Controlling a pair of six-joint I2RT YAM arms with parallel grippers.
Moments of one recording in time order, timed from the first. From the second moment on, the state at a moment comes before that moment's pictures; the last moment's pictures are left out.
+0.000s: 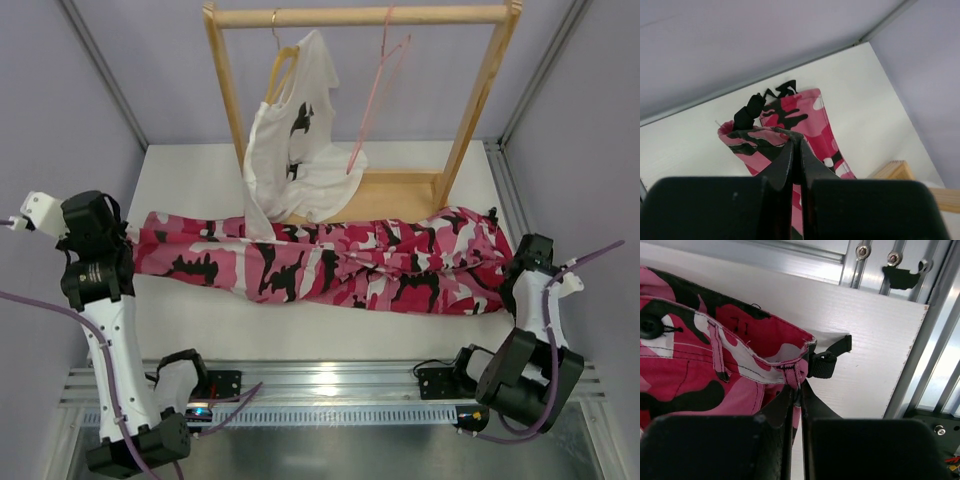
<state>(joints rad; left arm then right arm) 0.29 0.92 1.25 -0.82 -0.47 -0.68 -0.48 1.12 0.65 -0.76 0.41 0.83</state>
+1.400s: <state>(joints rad) 0.48 1.29 1.04 -0.90 -0.51 -0.64 -0.78 0.92 0.98 -1.04 0.39 0.68</state>
